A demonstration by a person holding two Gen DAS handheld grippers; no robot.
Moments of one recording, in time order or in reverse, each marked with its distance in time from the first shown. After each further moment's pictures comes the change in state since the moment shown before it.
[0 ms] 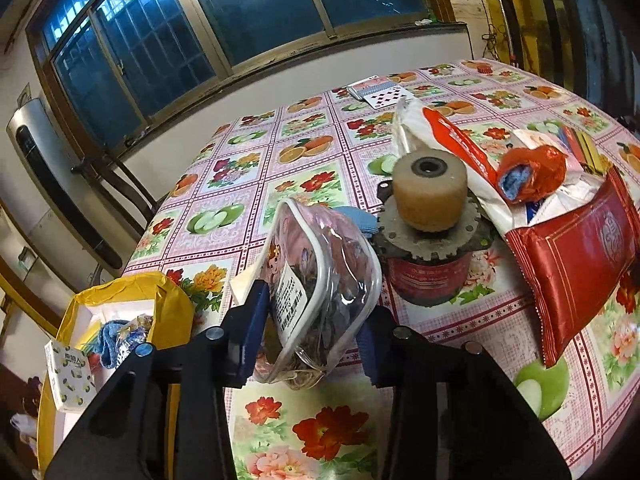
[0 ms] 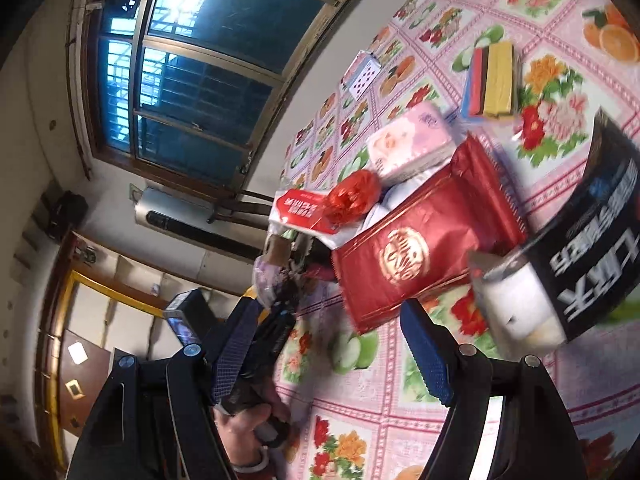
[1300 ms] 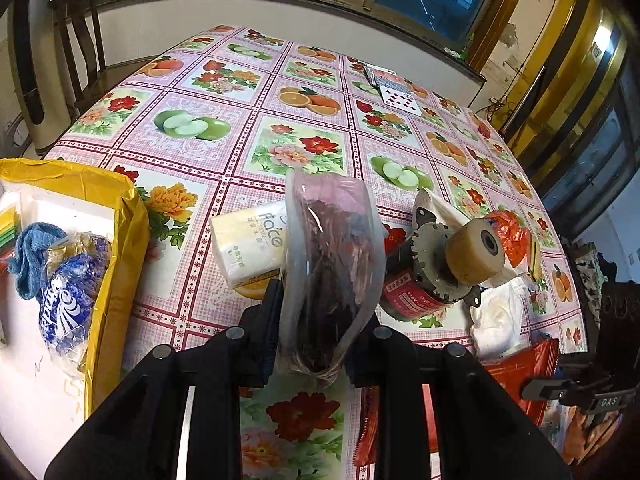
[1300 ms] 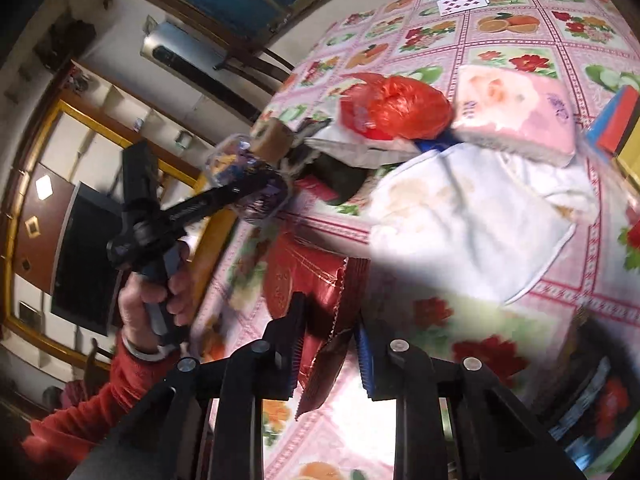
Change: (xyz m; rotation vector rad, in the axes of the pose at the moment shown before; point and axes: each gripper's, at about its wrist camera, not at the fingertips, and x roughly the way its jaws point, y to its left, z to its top) left arm 0.033 0.077 0.001 -0.439 0.228 -0.416; right arm 0.067 0.018 0.012 -0.384 0.451 -0.039
